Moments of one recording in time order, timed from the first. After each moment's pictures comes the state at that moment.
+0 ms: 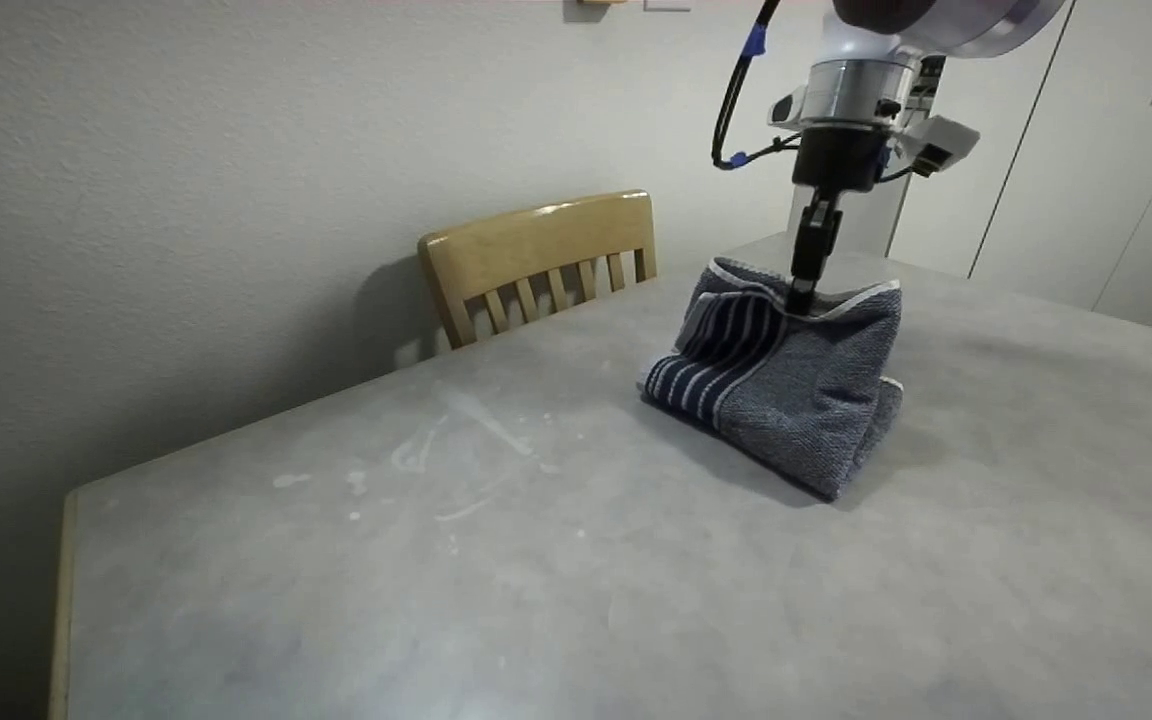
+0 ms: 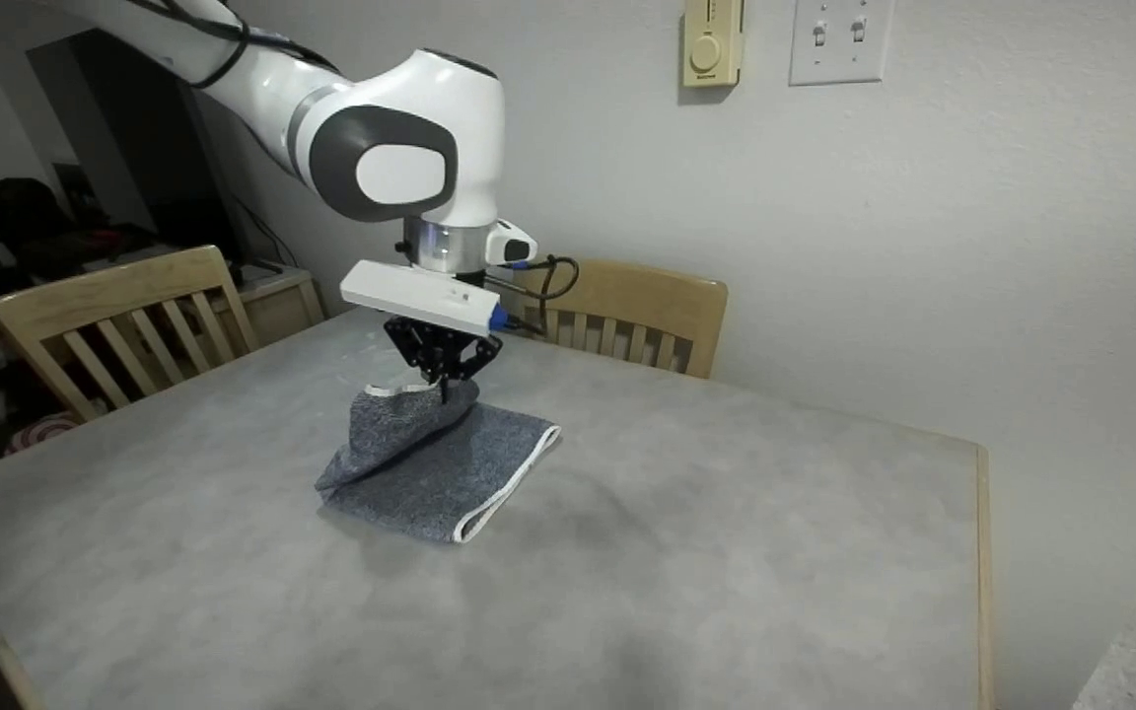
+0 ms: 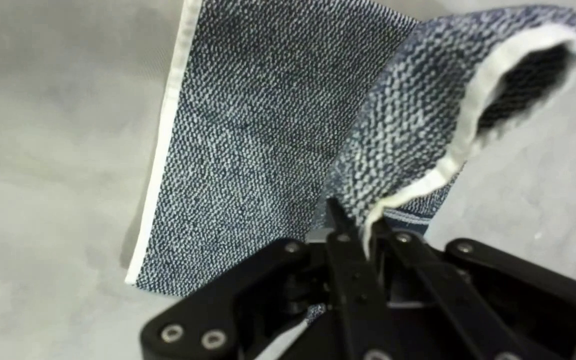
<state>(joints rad) -0.19 0.52 0.10 -1.80 0.24 2.21 -0.69</state>
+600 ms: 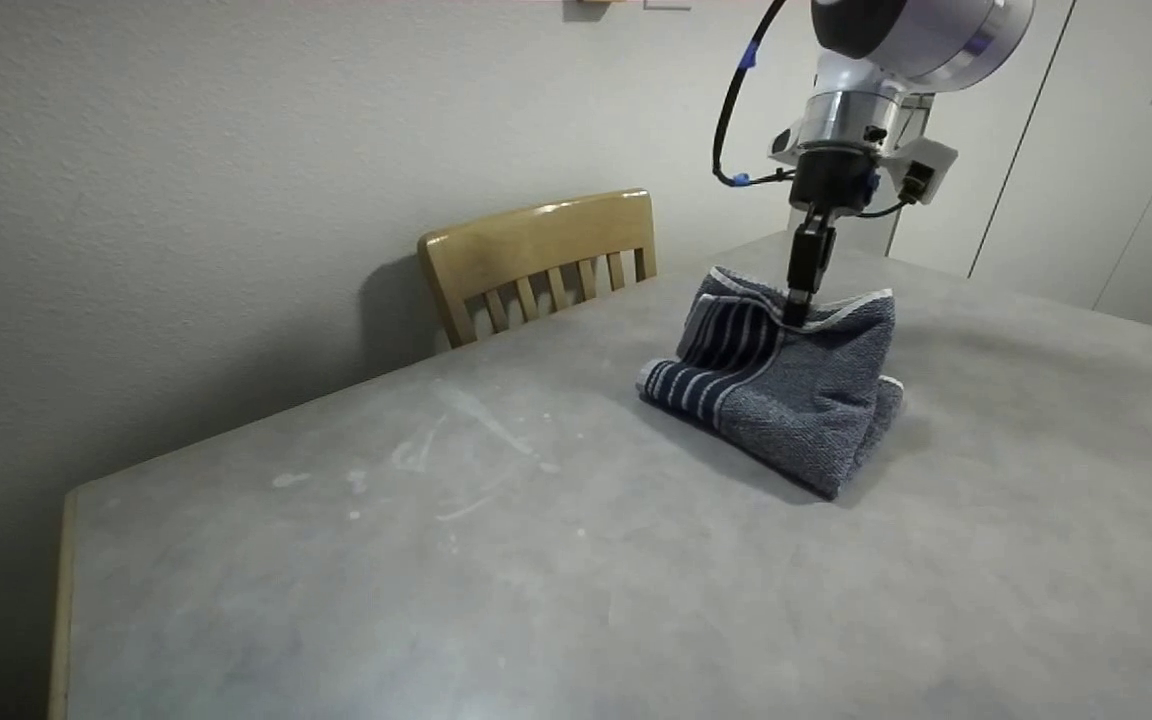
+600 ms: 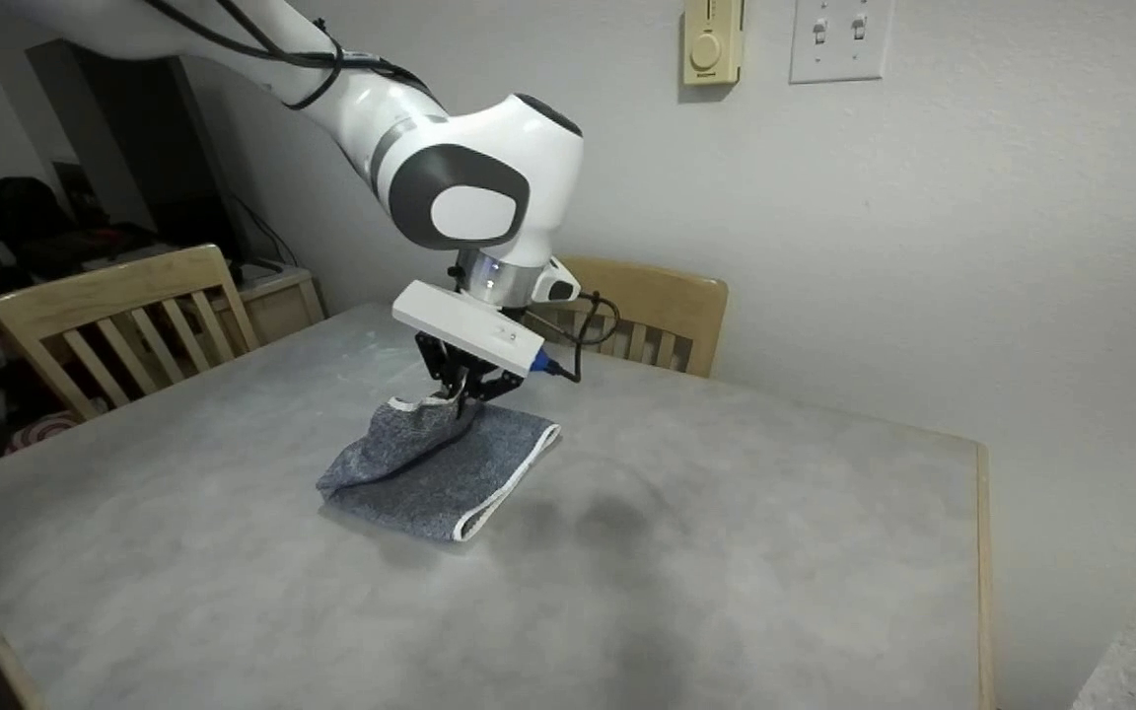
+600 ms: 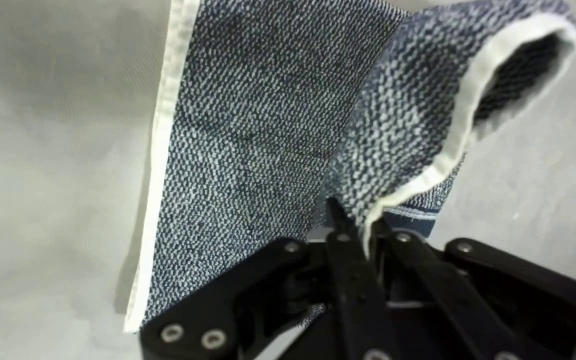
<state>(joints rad) -0.26 0.67 0.10 -1.62 0.35 2.04 -0.75</state>
